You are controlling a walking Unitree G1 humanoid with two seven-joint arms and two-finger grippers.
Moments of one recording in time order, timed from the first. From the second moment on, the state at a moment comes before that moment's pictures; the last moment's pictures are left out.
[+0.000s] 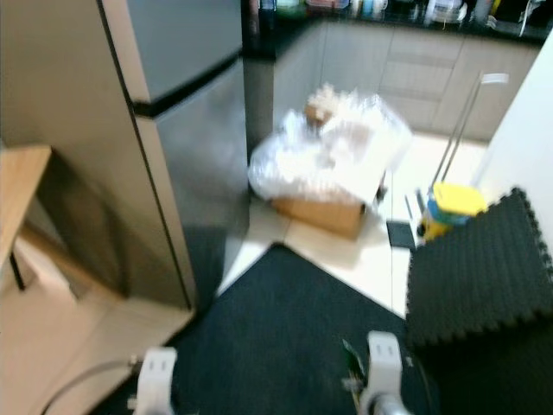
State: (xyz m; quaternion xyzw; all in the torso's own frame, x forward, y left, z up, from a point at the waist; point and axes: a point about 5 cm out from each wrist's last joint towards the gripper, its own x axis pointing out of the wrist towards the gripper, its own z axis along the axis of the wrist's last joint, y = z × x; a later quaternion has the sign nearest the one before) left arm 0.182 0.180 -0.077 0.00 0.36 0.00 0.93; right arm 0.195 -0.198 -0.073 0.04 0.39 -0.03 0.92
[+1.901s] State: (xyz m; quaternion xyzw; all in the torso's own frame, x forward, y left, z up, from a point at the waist) left arm 0.190 0.176 -0.071 0.02 0.33 0.00 0.94; right arm 0.194 -0.190 -0.074 0.05 0.39 -0.02 0.92
